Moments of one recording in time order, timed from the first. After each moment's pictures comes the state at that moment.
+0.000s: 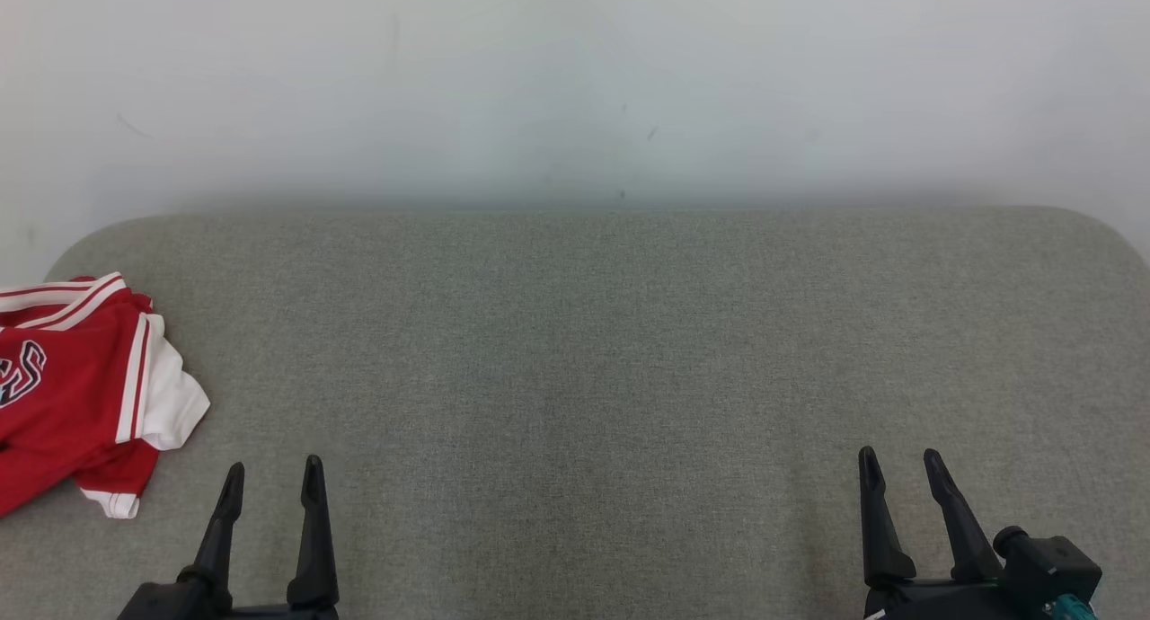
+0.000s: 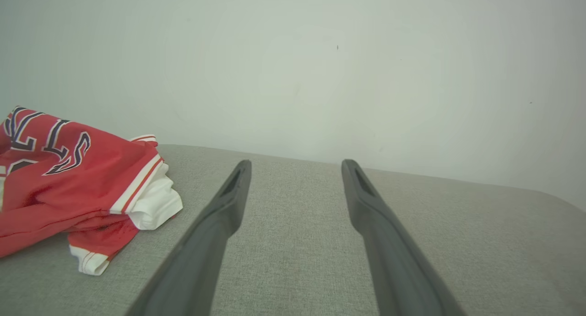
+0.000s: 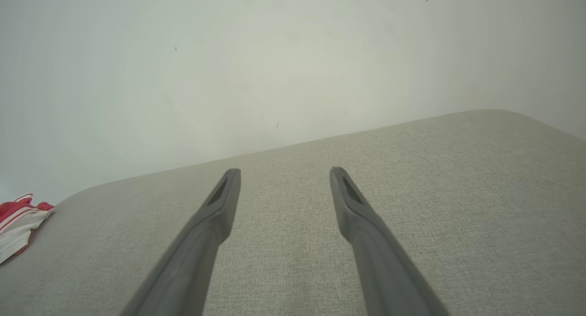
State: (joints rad) left arm 0.02 0.05 0.03 0.05 -0.22 -0.10 -0.22; right arm 0.01 -0.05 -0.01 0.17 0.27 0.13 -0.22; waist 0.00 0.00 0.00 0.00
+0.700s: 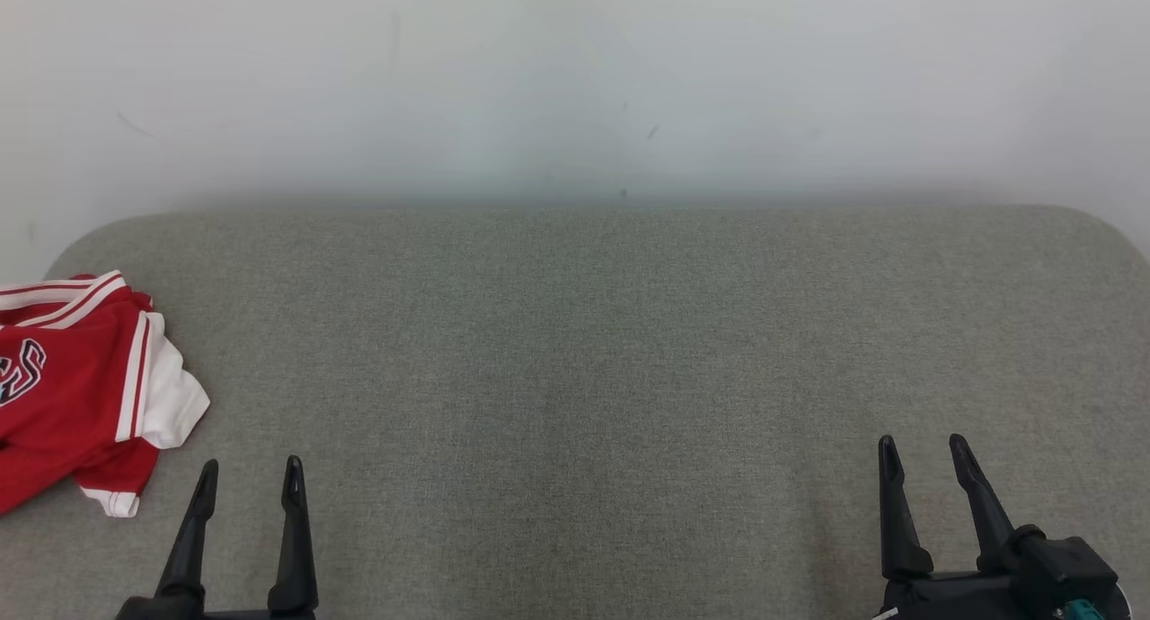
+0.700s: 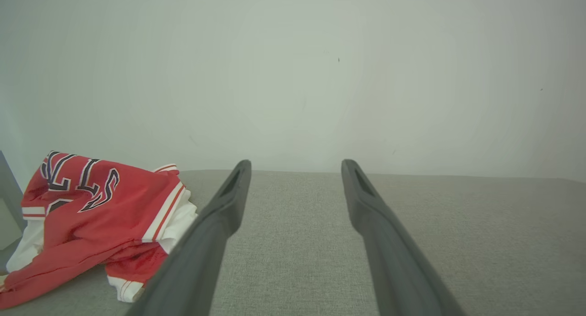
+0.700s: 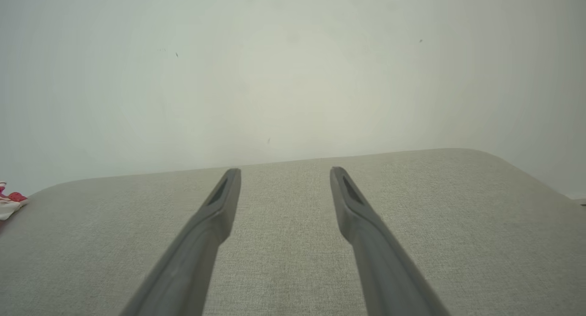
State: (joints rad) left arm 0.04 0.05 0.07 0.01 -0.11 -0.13 -0.26; right arm 0.02 -0.05 -0.05 0.13 0.15 0.13 -0.26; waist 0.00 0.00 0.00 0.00
